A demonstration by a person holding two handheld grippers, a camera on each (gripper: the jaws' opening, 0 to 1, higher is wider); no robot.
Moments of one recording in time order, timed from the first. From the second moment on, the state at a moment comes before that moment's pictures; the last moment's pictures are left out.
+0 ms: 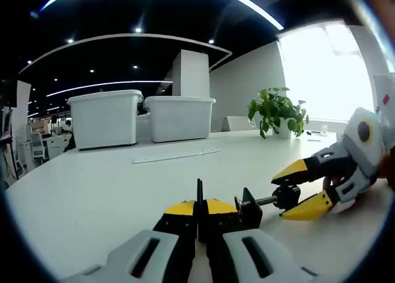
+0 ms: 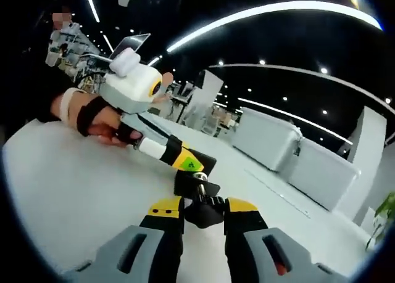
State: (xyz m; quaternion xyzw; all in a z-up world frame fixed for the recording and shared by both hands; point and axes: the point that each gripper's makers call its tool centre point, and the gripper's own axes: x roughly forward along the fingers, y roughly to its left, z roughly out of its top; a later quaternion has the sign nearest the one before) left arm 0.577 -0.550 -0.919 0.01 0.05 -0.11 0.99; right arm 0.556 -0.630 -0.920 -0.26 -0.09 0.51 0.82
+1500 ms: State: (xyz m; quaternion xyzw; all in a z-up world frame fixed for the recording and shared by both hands) left arm 0.575 -0.550 -0.919 0.02 0.05 -0.10 0.99; right arm 0.575 -0.641 -0.924 0.15 0.19 0.50 0.83
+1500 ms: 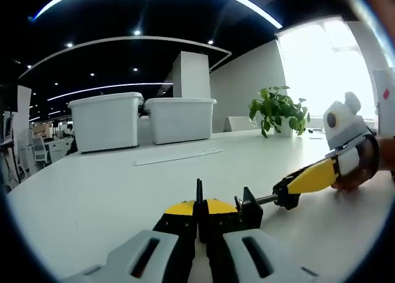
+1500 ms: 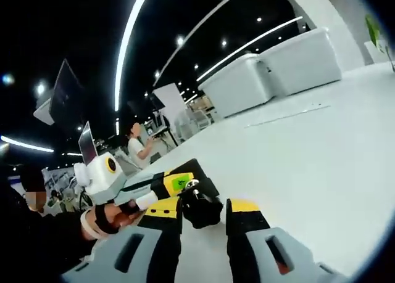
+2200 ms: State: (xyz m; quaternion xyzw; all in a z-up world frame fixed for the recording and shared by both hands) left arm 0.574 -0.550 -0.919 0.02 0.05 -0.10 0.99; right arm 0.567 -0.637 -0.923 0.05 0.13 0.51 0.85
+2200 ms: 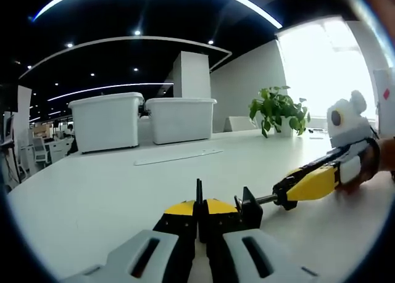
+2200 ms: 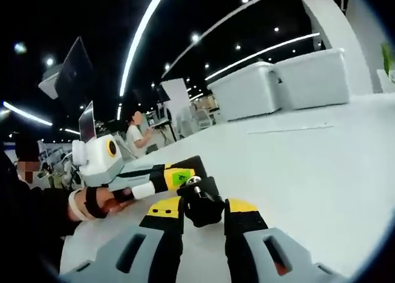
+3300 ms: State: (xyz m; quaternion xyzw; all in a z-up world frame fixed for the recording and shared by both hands) left arm 0.573 -0.548 -0.919 0.02 0.05 -0.09 0.99; right arm 0.568 -0.634 -0.913 -0.02 0.07 0.52 0.85
